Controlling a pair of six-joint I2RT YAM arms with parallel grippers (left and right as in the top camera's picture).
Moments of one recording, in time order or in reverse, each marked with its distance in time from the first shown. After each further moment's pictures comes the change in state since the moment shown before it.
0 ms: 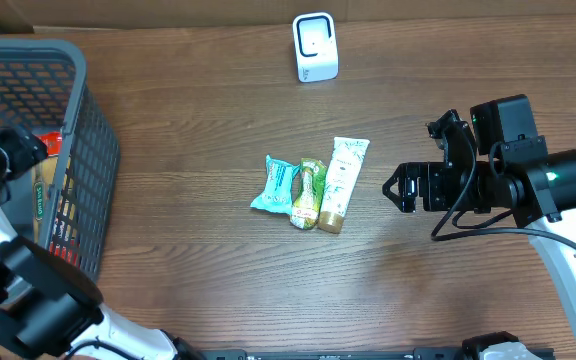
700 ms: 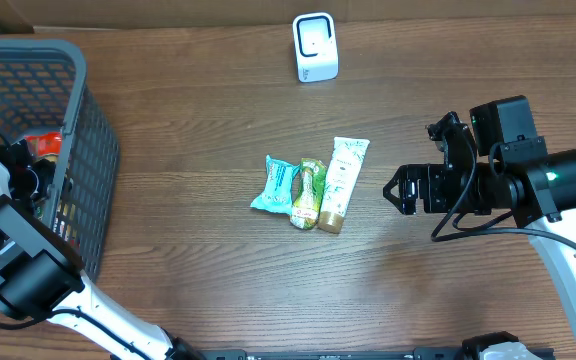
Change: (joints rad) left arm 0.003 0.259 -0.031 0.036 -0.088 0.132; right arm 0.000 0.000 0.000 -0.019 0.000 0.000
